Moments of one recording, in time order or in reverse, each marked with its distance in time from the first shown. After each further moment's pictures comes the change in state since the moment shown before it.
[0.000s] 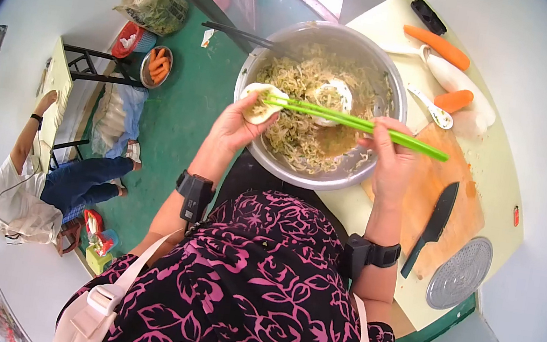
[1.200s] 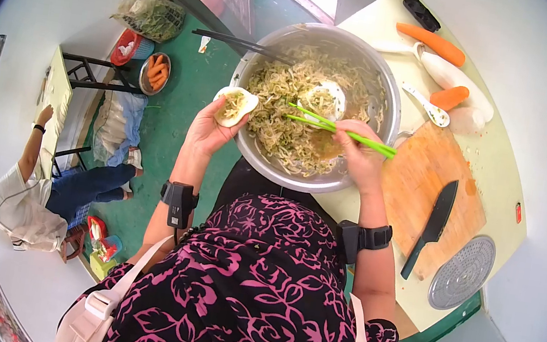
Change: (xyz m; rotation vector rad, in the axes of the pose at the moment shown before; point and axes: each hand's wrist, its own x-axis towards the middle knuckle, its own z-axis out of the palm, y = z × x) left_hand -0.017 0.027 -0.011 -0.006 0.075 0.063; right_hand 0.009 0.054 -0.013 -0.302 -0.277 -0.107
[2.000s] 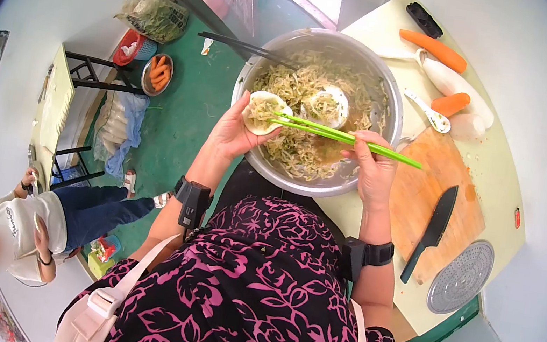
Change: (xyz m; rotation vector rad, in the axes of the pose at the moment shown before) left_hand 0.008 -0.027 0.025 0.028 -0.147 -0.192; right_hand -0.013 -0.025 -0.001 0.459 0.168 0.135
